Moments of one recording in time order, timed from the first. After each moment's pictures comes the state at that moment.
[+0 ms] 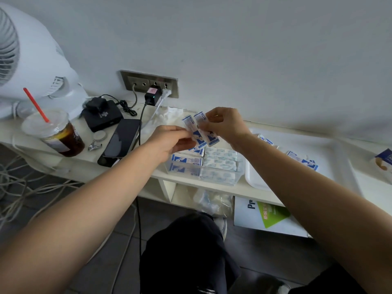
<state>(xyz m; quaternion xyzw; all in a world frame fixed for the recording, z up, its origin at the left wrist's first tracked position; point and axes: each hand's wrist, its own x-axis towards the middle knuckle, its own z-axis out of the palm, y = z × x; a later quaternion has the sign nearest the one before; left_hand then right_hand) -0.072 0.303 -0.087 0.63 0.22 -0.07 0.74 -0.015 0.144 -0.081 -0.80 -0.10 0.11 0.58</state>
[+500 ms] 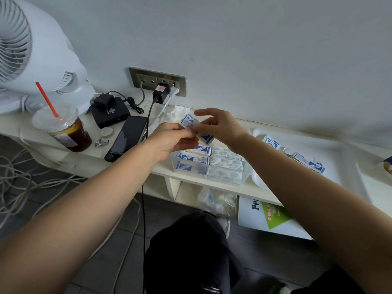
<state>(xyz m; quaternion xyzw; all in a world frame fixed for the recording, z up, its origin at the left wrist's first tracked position) -0.080 0.320 -0.083 0.65 0.18 -0.09 0.73 -0.024 0.166 -0.081 -0.79 -0.15 0.19 0.56</state>
